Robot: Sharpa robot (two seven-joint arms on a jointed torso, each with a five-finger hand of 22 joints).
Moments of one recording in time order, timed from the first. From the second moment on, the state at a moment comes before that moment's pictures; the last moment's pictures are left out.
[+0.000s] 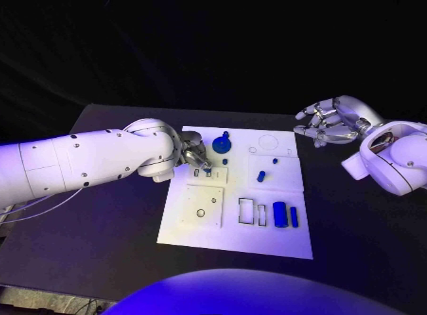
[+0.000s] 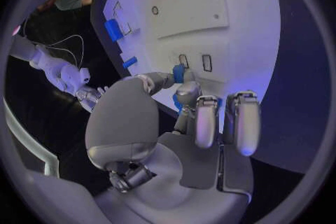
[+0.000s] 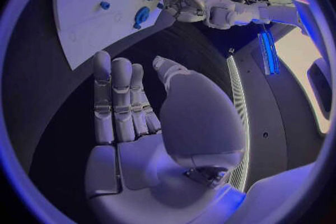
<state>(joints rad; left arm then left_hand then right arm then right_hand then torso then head) 1.24 -0.78 -0.11 1.53 -1.07 -0.01 -0.51 1.16 -0.24 0.69 0.25 0.47 0.83 0.06 0.80 0.73 1.29 -0.02 1.16 0.97 1.47 -0.07 1.55 1.31 0.04 1.47 0.03 1.51 1.31 1.33 -0.96 -0.16 1.62 -0.83 -0.43 -0.01 1.33 -0.19 0.34 0.24 0.22 0.81 0.17 0.24 0.45 0.99 0.10 0.81 0.66 1.30 0.01 0.85 0.70 0.16 1.10 0.11 0.64 0.86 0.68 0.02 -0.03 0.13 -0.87</state>
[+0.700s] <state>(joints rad) 1.24 -0.78 -0.11 1.53 -1.09 0.03 -0.51 1.15 -0.25 0.69 0.25 0.50 0.83 0.06 0.80 0.74 1.30 -0.02 1.15 0.95 1.47 -0.07 1.55 1.31 0.04 1.46 0.02 1.51 1.31 1.33 -0.96 -0.16 1.62 -0.81 -0.43 0.00 1.34 -0.19 0.33 0.25 0.23 0.80 0.17 0.25 0.45 0.98 0.10 0.80 0.63 1.29 0.01 0.78 0.69 0.16 1.10 0.12 0.58 0.82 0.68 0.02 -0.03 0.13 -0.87</state>
